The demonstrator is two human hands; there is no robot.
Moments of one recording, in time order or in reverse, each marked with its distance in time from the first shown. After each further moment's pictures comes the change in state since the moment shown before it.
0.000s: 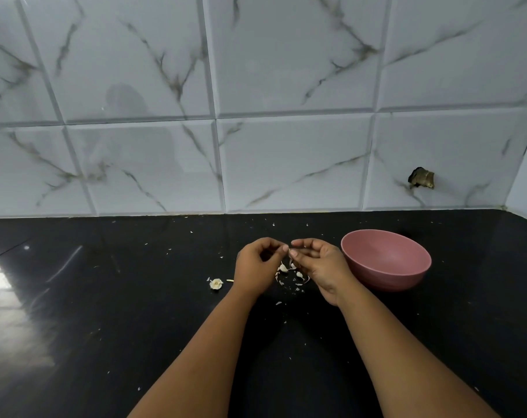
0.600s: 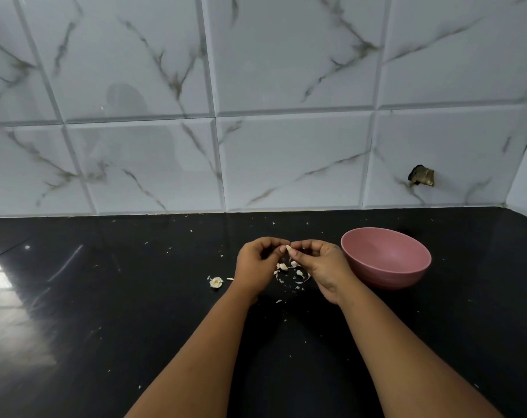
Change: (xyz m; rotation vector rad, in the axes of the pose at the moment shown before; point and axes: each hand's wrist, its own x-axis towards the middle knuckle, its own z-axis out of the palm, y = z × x) left_hand 0.000 0.000 0.000 -0.173 -0.042 -0.043; right_hand -0.001 0.002 0.000 0.025 0.014 0.005
